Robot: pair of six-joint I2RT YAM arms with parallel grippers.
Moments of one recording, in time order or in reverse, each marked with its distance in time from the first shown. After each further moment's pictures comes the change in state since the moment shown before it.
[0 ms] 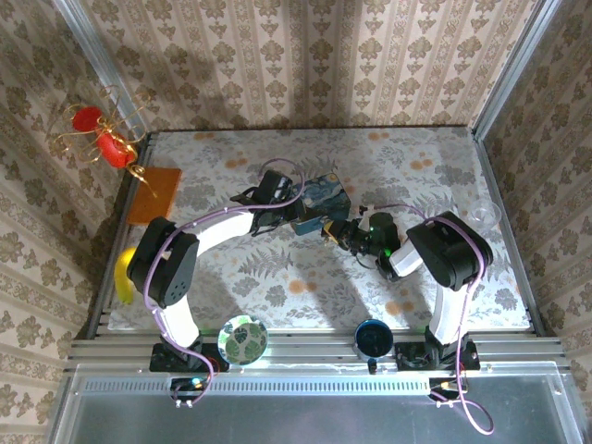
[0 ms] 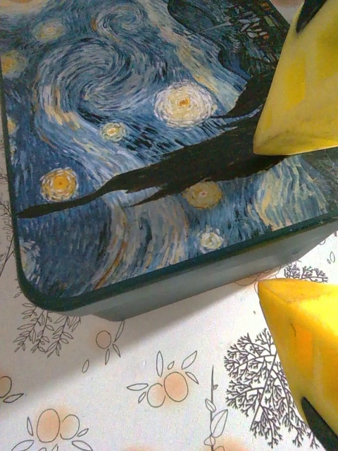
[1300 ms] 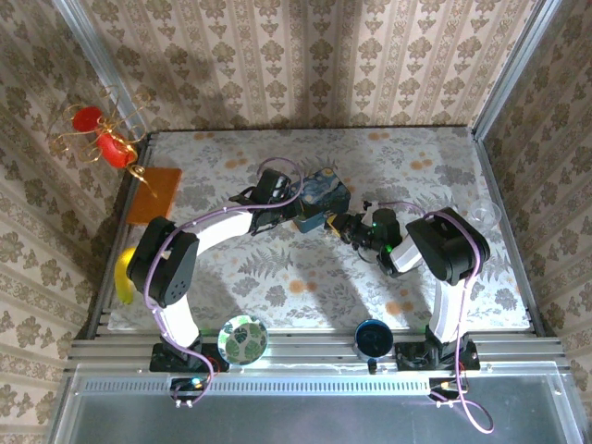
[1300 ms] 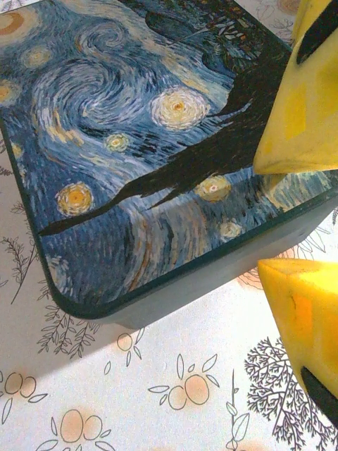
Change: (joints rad) left arm 0.013 0.003 -0.010 0.043 0.005 0.000; right arm -0.050 0.038 0.042 0.032 -0.014 0.037
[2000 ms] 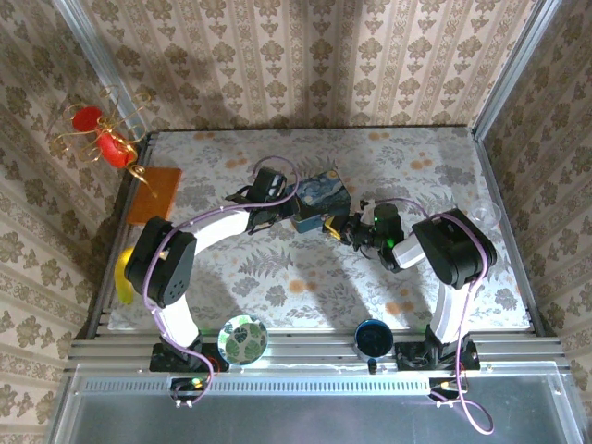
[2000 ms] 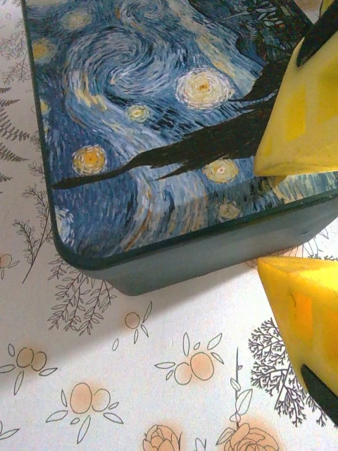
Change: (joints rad) left arm 0.023 -0.010 -0.007 -0.002 0.004 0.004; right arm -0.020 -0.048 0.021 -0.128 -0.153 0.002
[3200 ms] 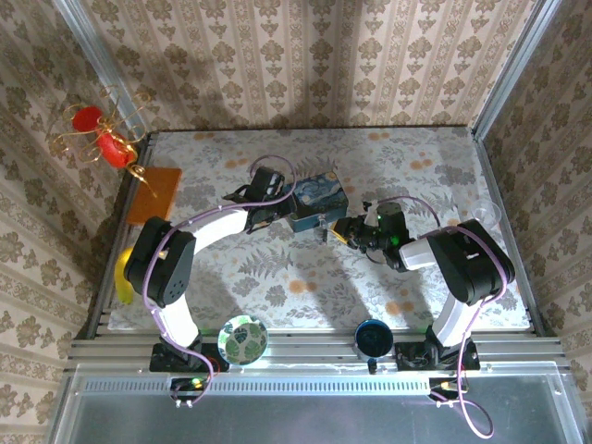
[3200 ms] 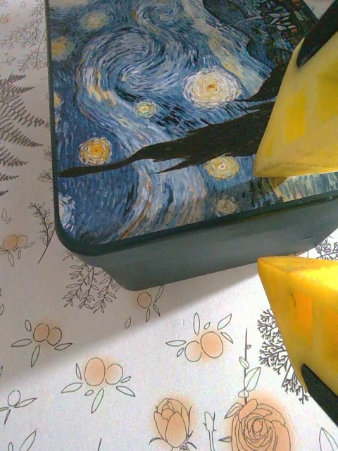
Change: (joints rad) left arm 0.014 0.000 0.000 -0.002 -0.018 0.000; right arm -0.007 -0.150 -0.018 -0.257 0.021 -0.182
